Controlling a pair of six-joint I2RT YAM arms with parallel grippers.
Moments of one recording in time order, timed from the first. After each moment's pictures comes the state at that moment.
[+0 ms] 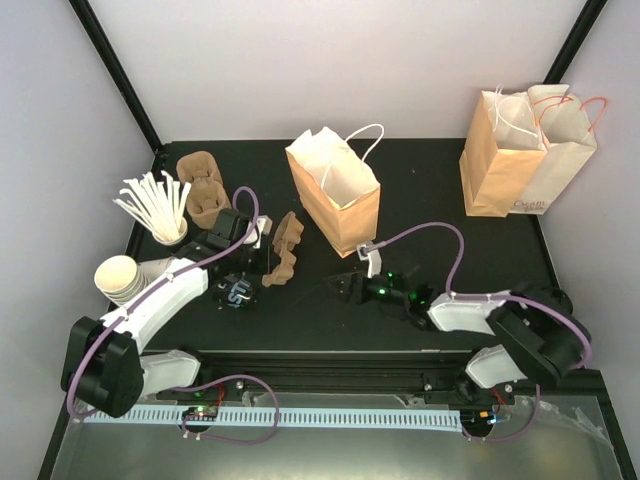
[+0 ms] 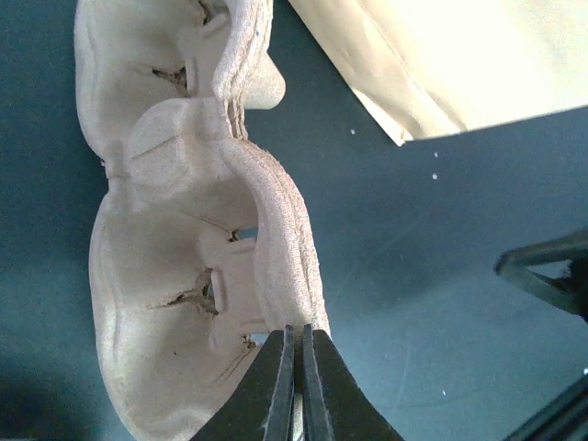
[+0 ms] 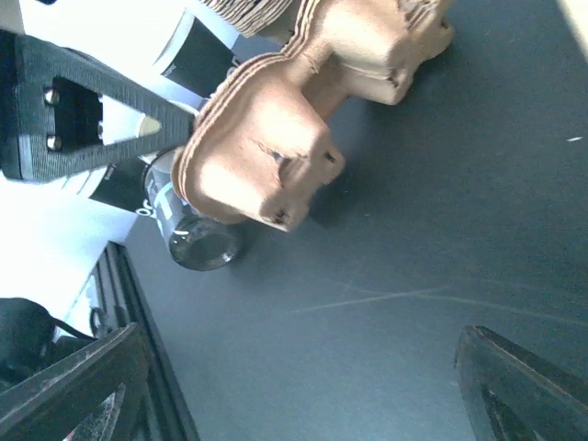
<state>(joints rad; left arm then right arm) -0.38 1.21 0.78 -0.49 0.31 -0.41 0.72 1.38 0.37 0.61 -0.41 0.64</state>
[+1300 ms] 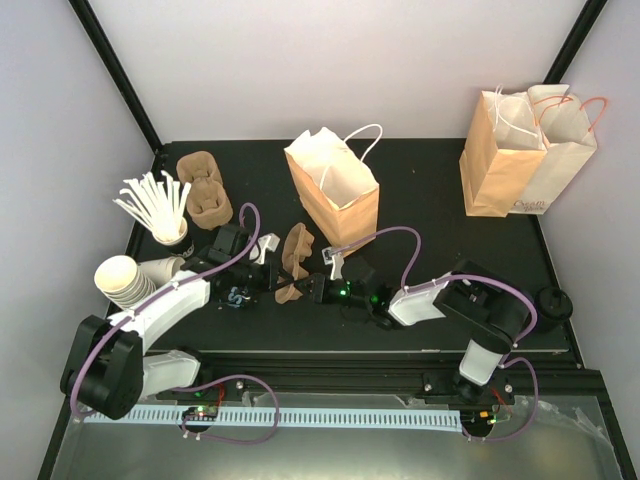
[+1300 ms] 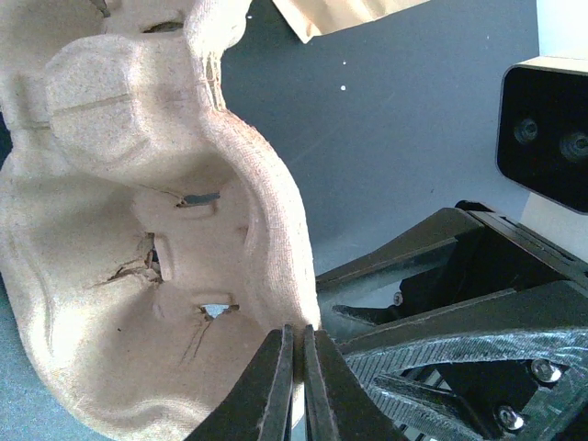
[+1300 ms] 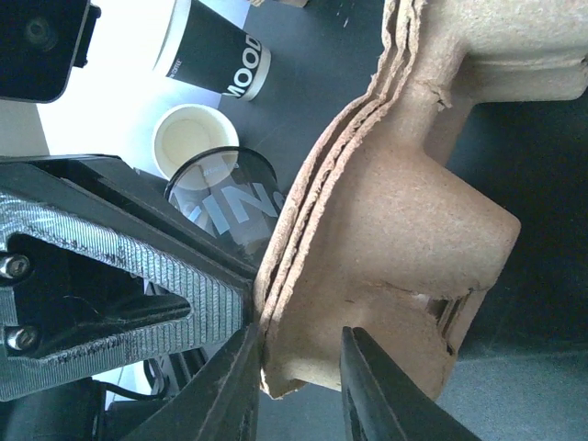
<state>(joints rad) -0.38 1.20 0.61 -0.34 0.62 -0.51 0.96 1.73 0.59 0.76 -0.24 0.99</state>
